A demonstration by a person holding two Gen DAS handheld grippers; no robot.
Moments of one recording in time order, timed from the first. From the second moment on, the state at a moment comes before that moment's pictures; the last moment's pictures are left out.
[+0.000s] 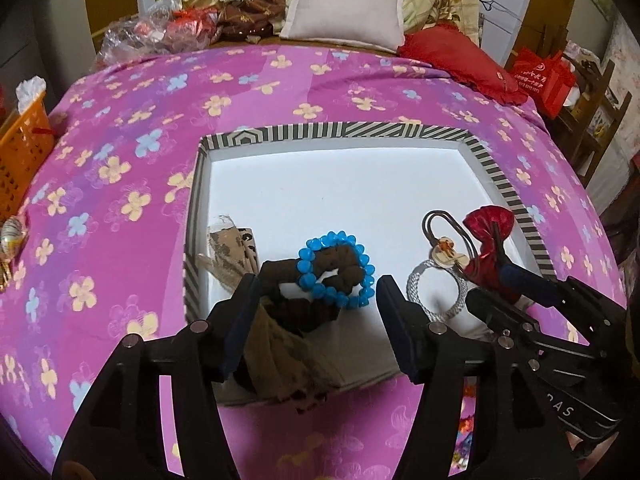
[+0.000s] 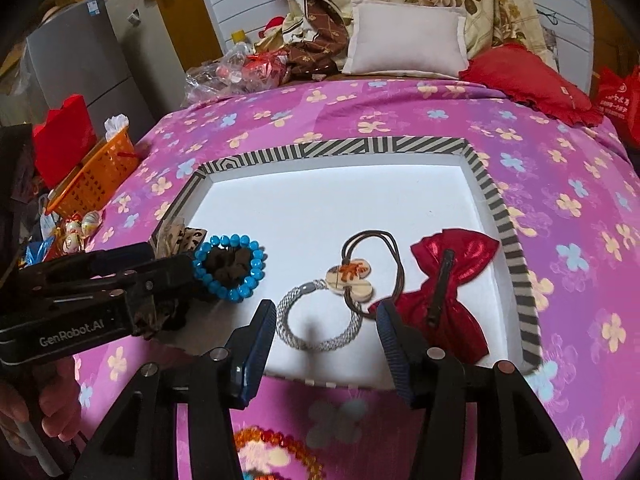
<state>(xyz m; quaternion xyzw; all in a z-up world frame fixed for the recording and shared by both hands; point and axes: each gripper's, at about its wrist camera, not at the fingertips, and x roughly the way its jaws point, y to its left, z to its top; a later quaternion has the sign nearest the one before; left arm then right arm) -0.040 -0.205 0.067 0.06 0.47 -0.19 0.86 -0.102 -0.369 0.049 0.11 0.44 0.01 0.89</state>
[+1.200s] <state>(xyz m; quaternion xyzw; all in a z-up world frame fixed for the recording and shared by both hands) -0.145 -0.178 0.068 0.07 0.46 -0.20 0.86 -0.231 -0.355 0.059 0.10 0.43 -0.01 0.89</state>
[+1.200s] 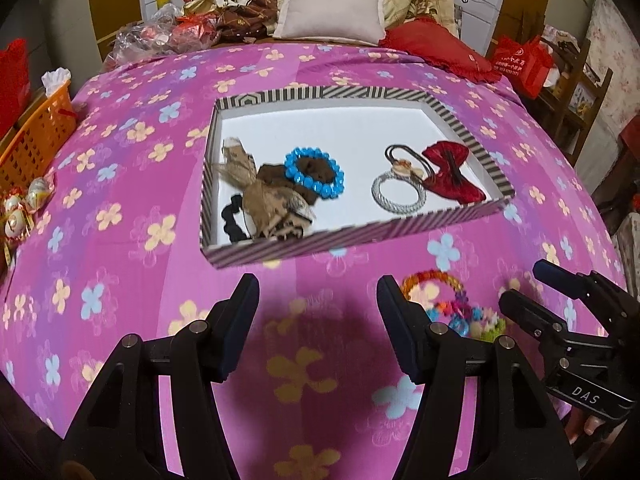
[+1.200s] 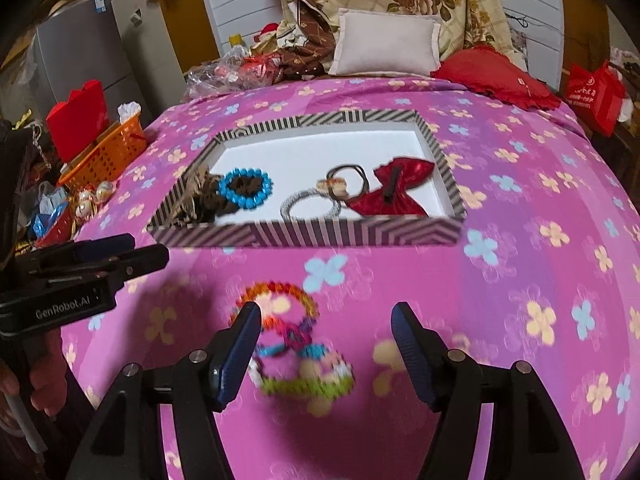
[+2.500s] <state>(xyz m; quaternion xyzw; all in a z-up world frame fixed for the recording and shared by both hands) -0.149 -0.181 0.030 0.06 0.51 -0.21 0.83 -0.248 -0.343 0.017 0.06 0.47 0.01 0.88</state>
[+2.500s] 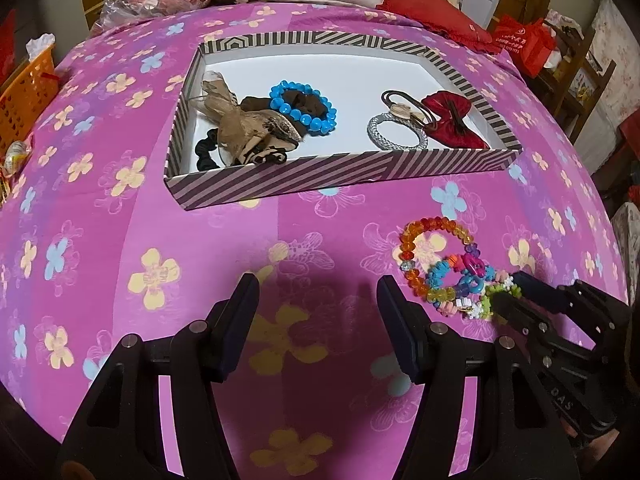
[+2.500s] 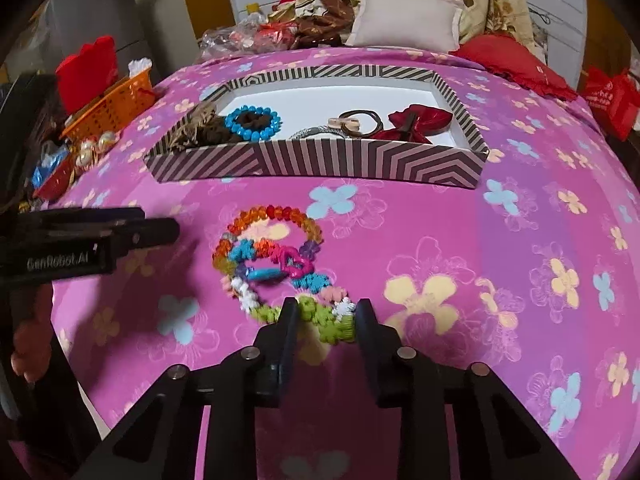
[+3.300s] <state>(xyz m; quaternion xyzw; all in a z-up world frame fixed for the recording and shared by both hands) -0.146 -0.257 0.016 0.11 0.51 -0.26 0.81 -0.285 -0.373 0.016 0.08 0.47 -0.01 0.88</state>
